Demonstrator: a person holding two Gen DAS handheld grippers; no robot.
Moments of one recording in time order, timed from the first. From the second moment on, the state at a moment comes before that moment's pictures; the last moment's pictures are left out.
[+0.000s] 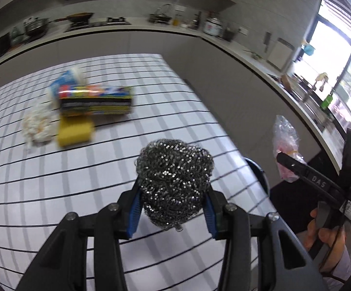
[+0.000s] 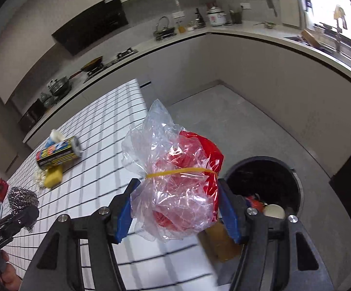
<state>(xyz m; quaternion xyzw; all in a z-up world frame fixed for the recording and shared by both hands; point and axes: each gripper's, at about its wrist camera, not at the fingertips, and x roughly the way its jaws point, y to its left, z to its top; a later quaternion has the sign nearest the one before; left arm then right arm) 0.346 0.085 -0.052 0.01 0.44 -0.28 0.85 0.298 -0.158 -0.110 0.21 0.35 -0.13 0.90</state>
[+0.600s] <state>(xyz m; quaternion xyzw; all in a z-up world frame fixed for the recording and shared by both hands) 0.326 -0.186 -0.137 0.08 0.54 -0.29 0.79 0.279 -0.363 -0.238 0.24 0.47 -0.11 0.84</state>
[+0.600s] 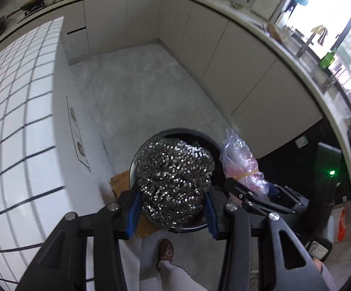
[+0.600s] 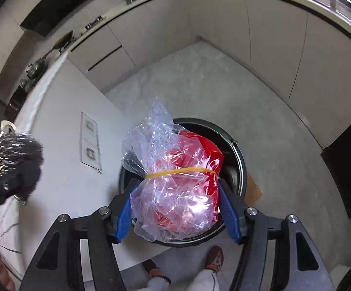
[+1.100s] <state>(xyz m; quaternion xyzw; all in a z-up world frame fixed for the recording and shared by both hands) 0.331 -0.215 -0.144 0.10 0.54 -0.24 0.80 0.301 -0.386 -0.266 0.25 0.49 -0.10 0.83</state>
